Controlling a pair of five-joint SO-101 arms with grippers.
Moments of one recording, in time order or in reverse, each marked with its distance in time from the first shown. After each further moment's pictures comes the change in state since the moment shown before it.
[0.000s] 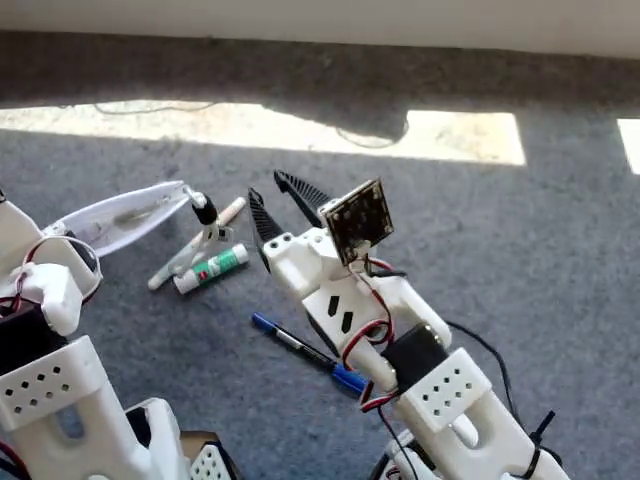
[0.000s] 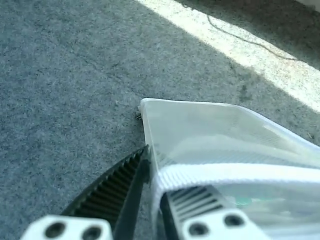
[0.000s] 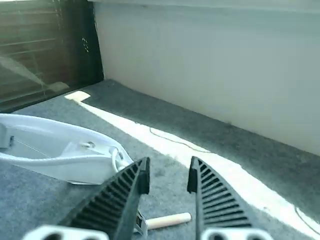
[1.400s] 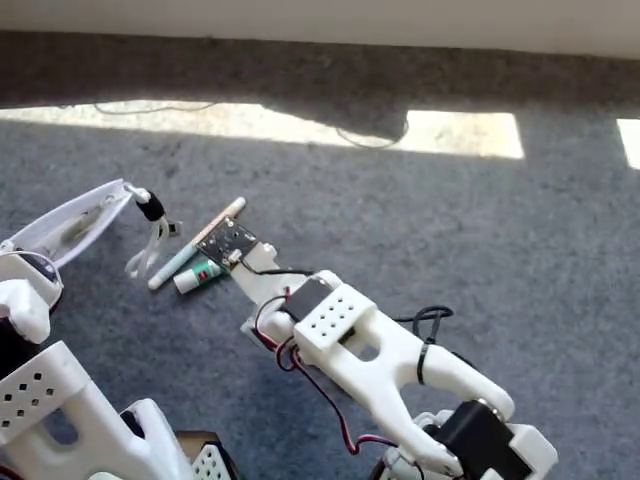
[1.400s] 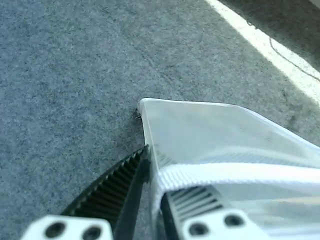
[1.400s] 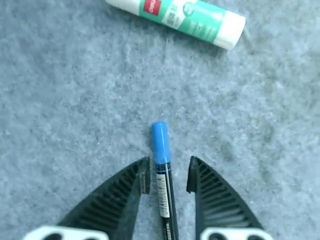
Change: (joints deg) left arm -12.0 0.0 0.0 0.0 2.0; right arm -9.5 43.7 -15.5 32.5 7.6
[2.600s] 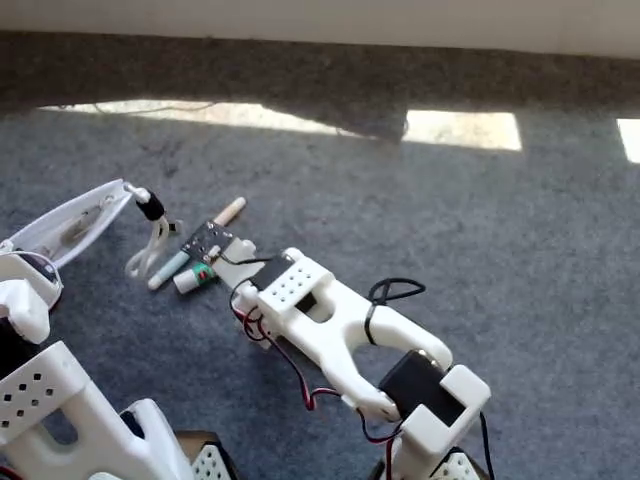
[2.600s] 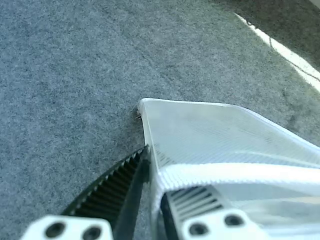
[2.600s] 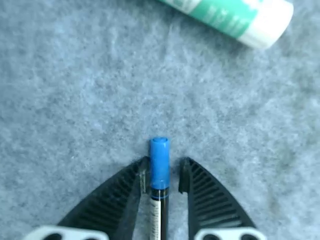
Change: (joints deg) left arm 0.0 0.0 0.0 0.0 0.0; right arm 0.4 23.0 -14.9 5.6 4.7
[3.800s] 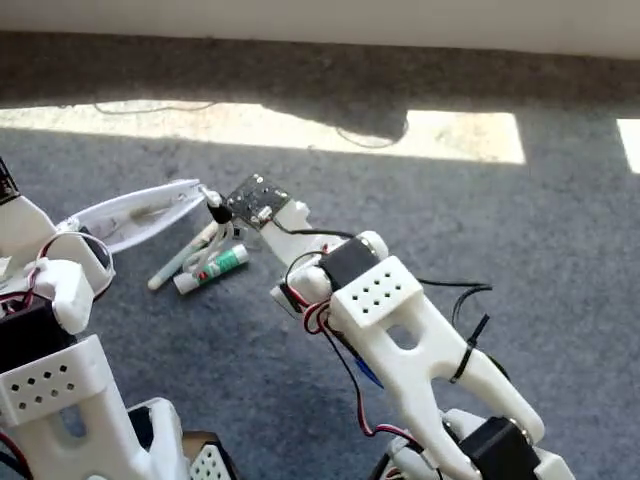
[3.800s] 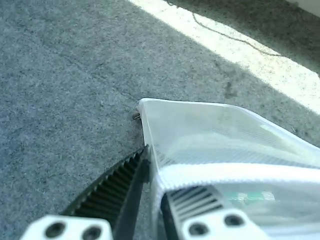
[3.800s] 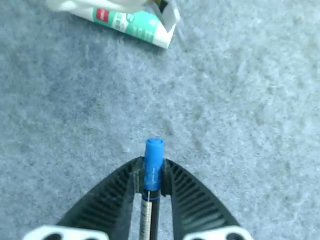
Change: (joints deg) left arm 16.7 0.0 0.0 0.0 -0.5; right arm 9.8 -32.1 3.9 12.5 4.1
